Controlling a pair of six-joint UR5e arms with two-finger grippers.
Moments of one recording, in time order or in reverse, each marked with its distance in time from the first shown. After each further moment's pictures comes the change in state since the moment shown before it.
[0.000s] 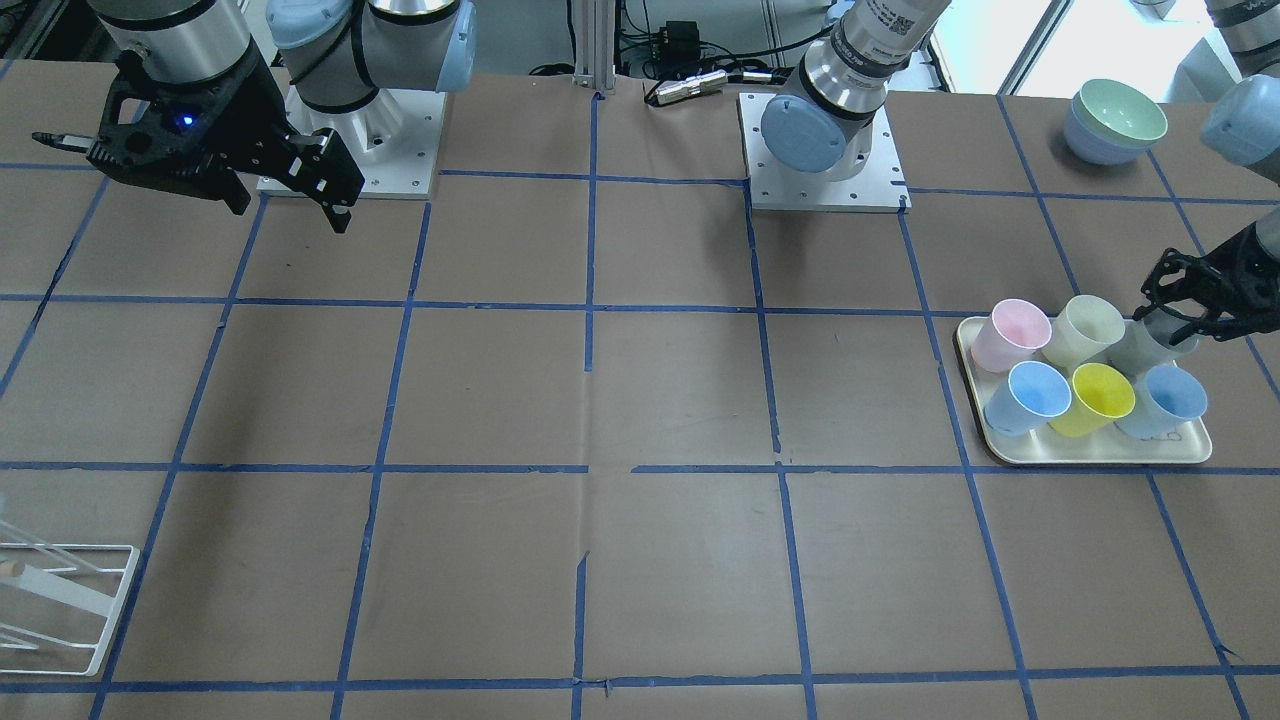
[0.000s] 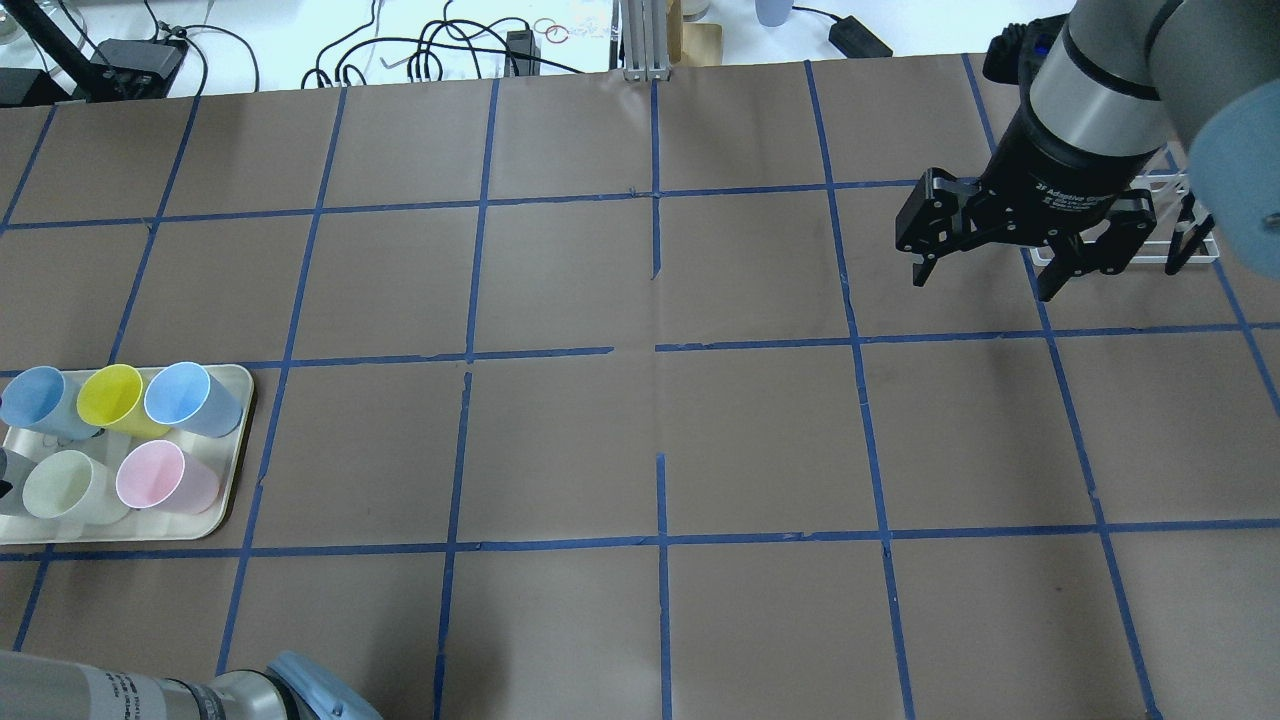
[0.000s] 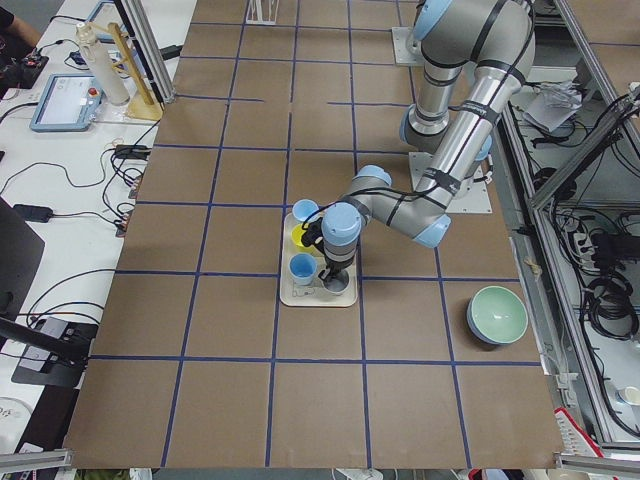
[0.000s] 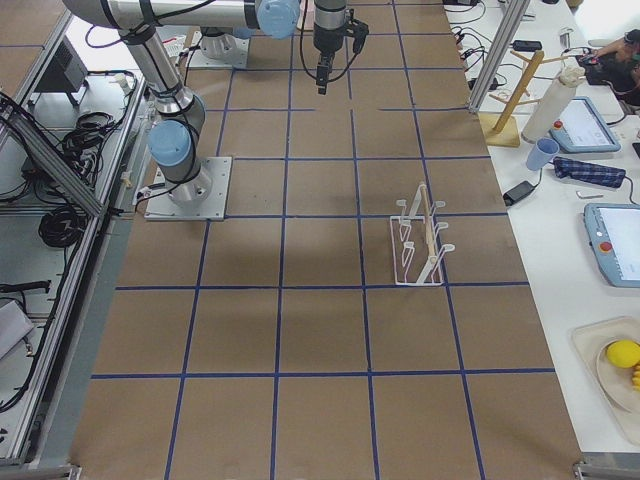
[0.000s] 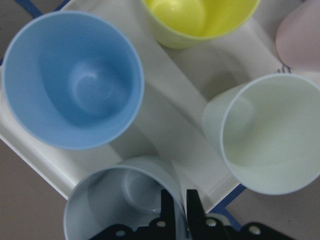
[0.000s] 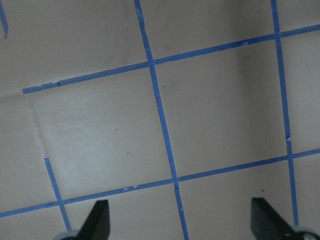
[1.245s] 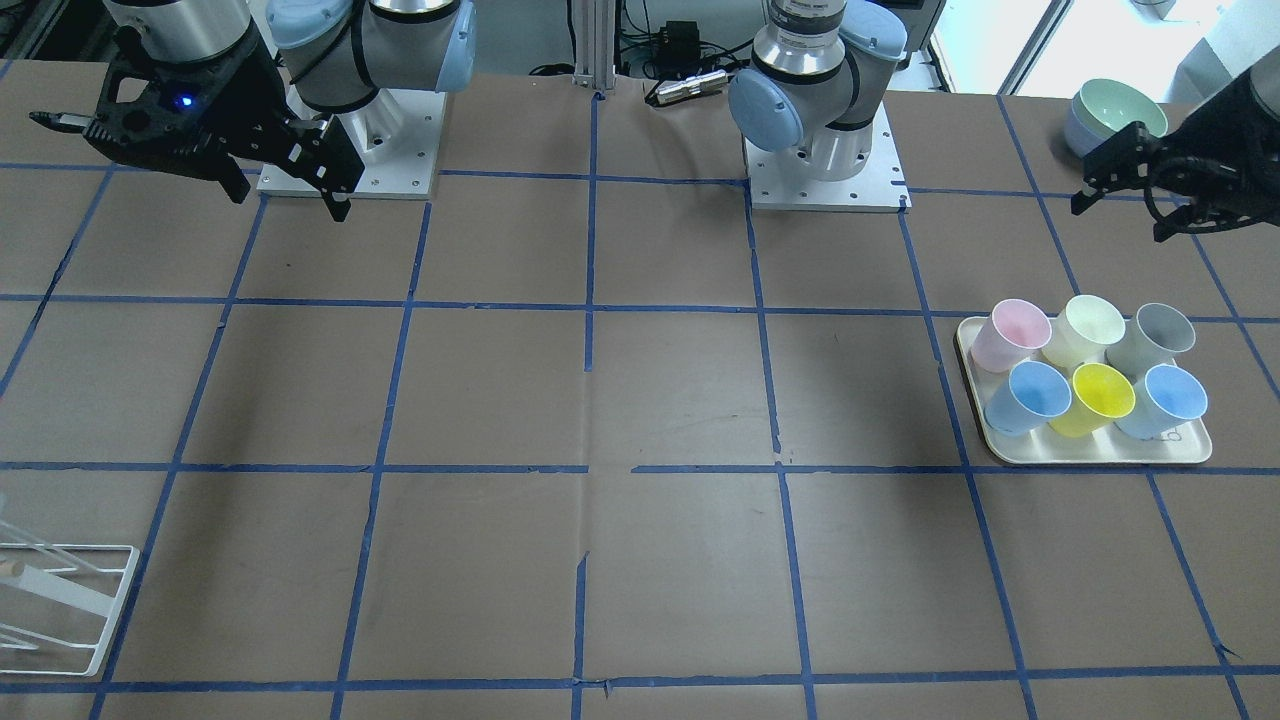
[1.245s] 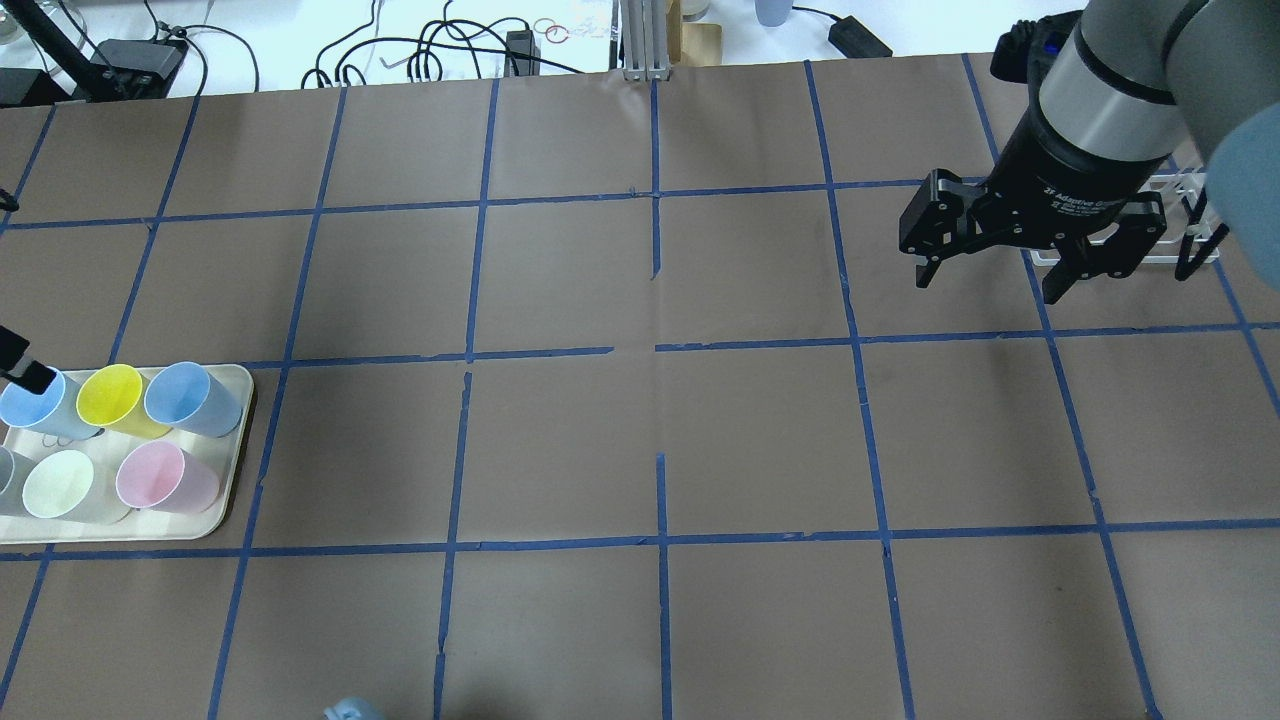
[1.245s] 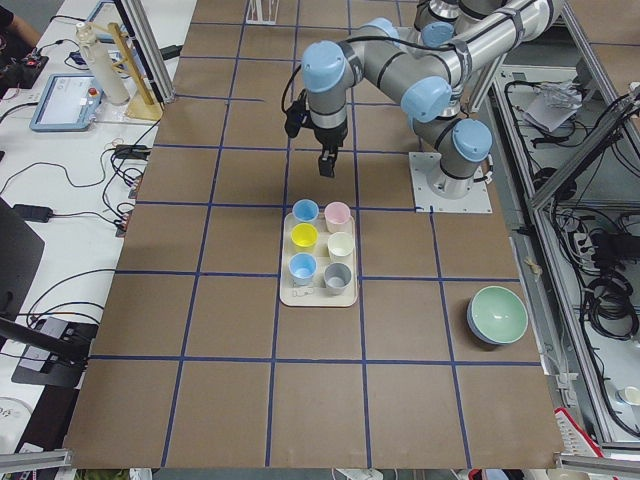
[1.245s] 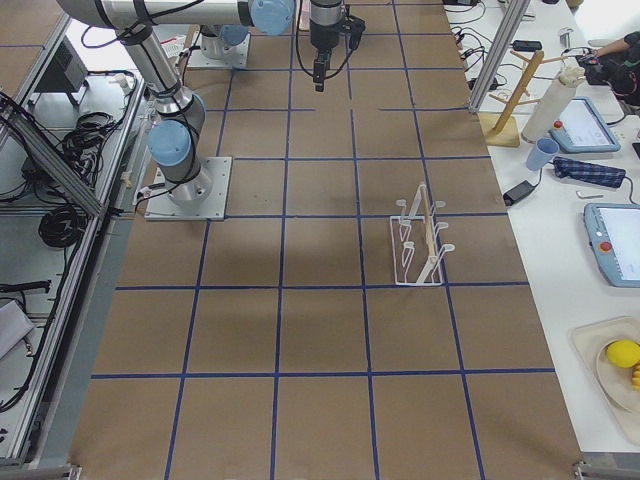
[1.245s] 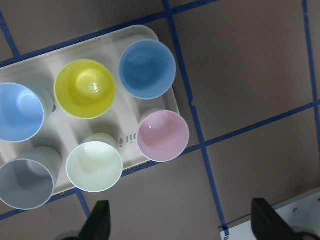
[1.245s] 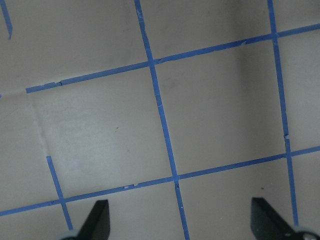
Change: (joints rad) left arm -0.395 0.363 0.195 -0.624 -0.005 -0.857; right arm -0.001 -0.025 0.008 0.001 0.003 0.005
